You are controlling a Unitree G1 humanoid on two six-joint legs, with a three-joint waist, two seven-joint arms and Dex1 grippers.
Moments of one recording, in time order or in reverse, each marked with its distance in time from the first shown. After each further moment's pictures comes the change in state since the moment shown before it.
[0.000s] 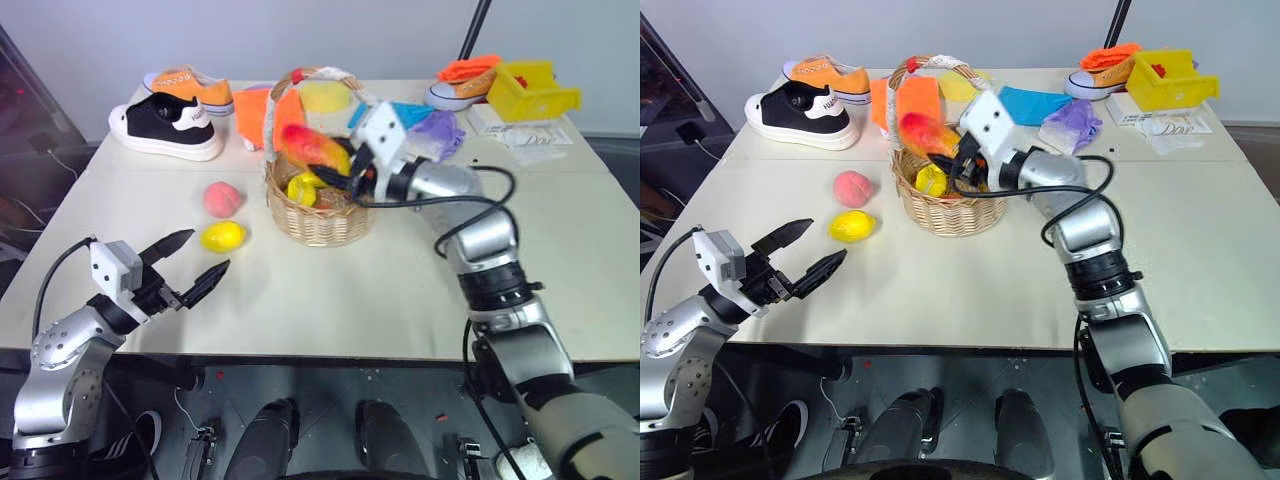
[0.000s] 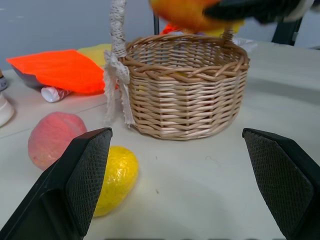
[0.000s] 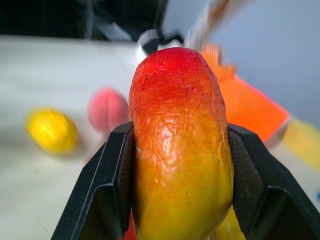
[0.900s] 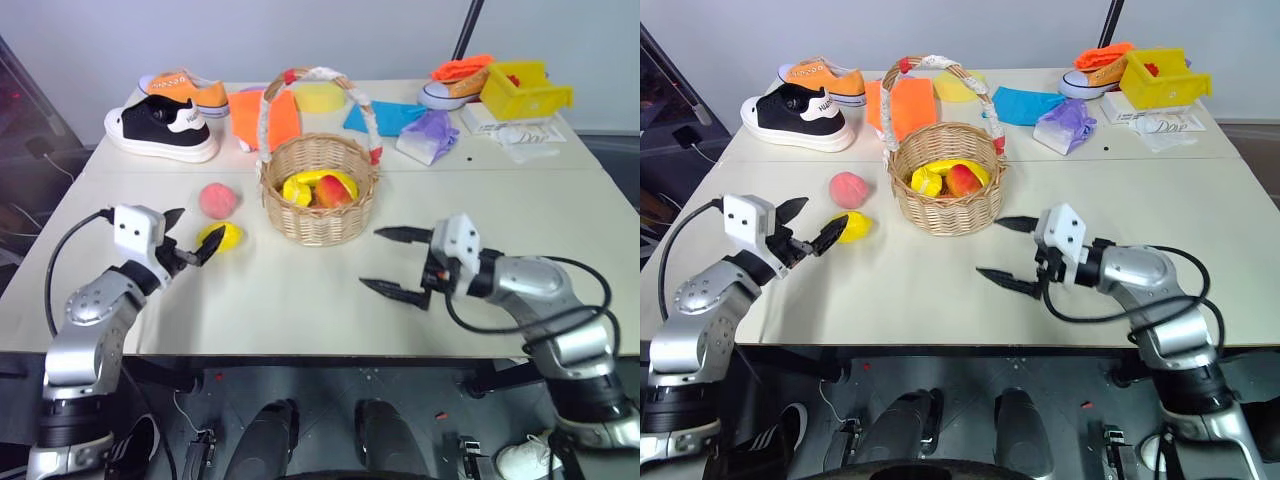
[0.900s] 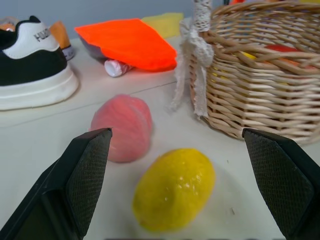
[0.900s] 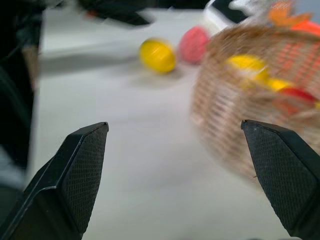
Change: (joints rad) left arm -0.268 -0.013 -0.070 0.115 0.152 0.277 0.309; right arm 0.655 -0.360 -0.210 -0.586 0.277 0.013 0.316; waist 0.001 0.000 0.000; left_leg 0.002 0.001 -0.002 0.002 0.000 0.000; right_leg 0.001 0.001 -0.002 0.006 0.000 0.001
